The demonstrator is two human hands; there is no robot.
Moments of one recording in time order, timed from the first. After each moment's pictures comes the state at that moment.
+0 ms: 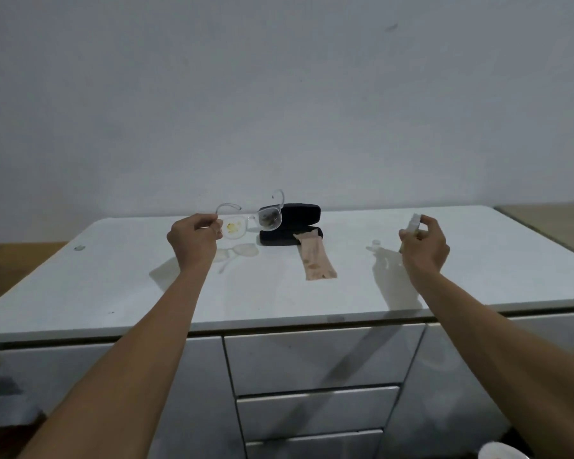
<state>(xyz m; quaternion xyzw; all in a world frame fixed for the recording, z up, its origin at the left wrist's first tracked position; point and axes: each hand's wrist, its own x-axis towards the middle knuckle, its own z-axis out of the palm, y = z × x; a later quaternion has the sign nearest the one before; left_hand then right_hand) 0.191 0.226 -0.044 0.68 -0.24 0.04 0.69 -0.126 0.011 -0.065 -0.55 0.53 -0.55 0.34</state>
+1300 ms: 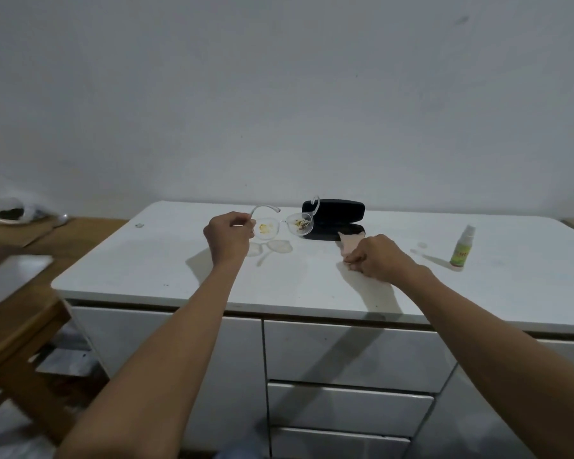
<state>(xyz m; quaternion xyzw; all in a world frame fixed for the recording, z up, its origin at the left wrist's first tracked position) 0.189 0.260 -0.049 0.72 -0.22 0.04 0.66 -0.035 0.072 -0.050 -0.94 0.30 -0.09 0.15</state>
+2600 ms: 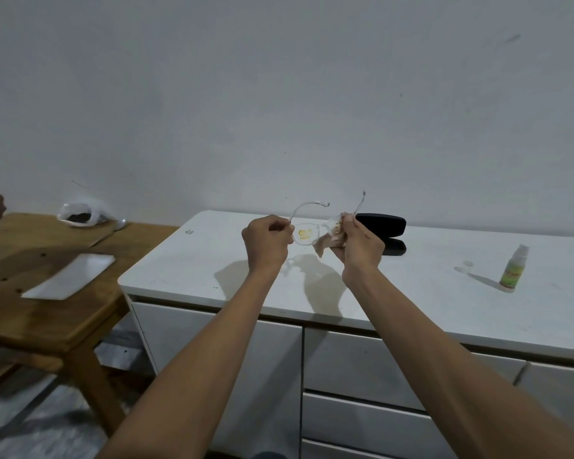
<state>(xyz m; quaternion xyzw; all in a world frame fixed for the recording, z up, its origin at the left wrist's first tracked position) 0.169 0.298 -0.018 0.71 -0.26 0.06 0.66 0.068 0.190 -0.023 -0.39 0.30 -0.46 0.73</state>
